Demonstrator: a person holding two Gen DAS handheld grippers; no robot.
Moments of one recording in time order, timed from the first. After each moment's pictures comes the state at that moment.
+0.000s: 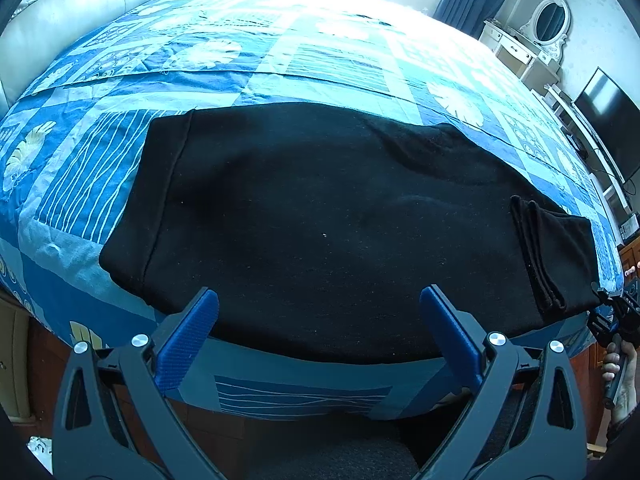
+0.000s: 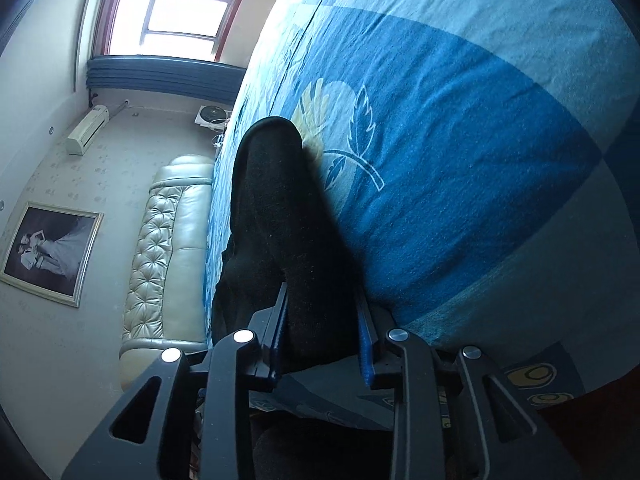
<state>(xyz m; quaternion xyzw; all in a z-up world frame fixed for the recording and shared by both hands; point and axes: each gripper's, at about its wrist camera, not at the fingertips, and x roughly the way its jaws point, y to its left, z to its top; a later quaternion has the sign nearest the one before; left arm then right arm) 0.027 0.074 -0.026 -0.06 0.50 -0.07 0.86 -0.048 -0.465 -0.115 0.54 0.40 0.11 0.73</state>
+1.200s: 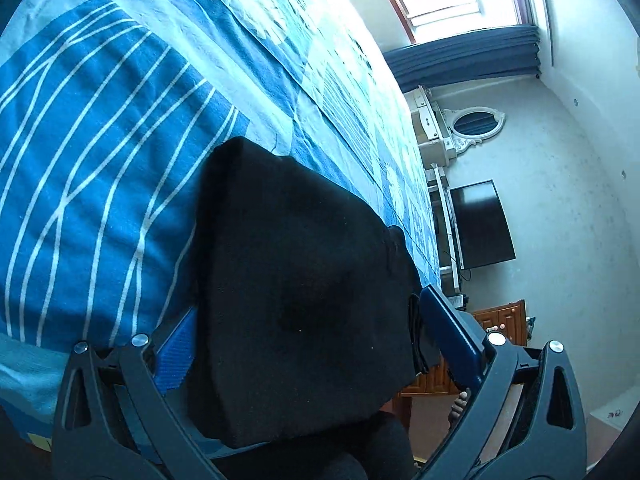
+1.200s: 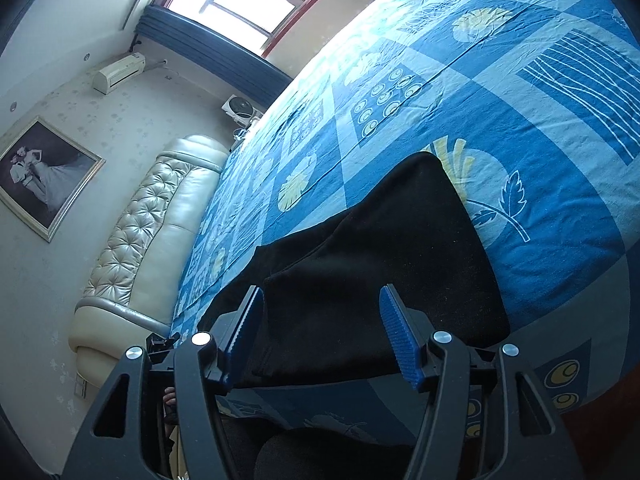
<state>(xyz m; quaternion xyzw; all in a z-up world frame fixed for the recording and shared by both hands) 0.127 0.234 -0.077 -0.39 0.49 -0.27 0.73 -0.032 -0.403 -0.017 0.41 0.36 0.11 0.83</state>
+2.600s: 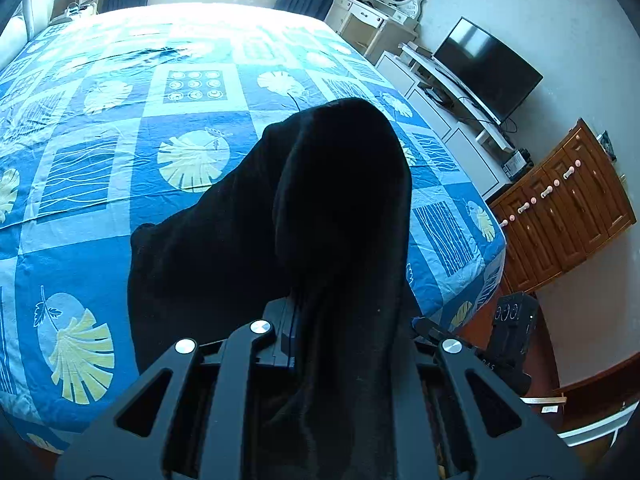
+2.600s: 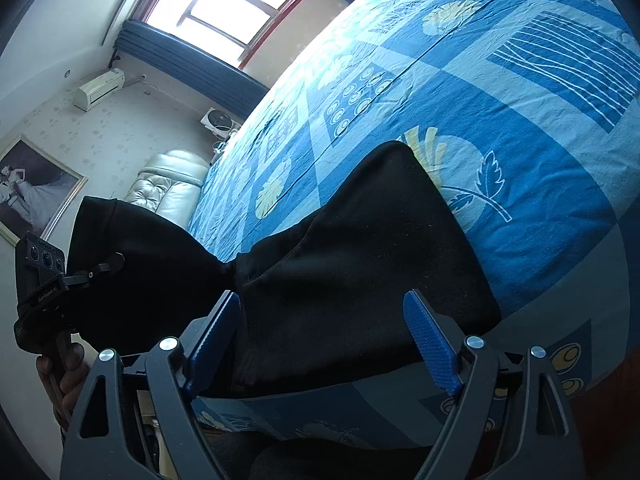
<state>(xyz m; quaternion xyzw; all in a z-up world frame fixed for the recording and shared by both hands) 0.079 -0.172 0.093 -0.03 0.49 -0.32 0.81 -0.044 -0.412 -0.034 0.44 0.35 0.05 0.83</state>
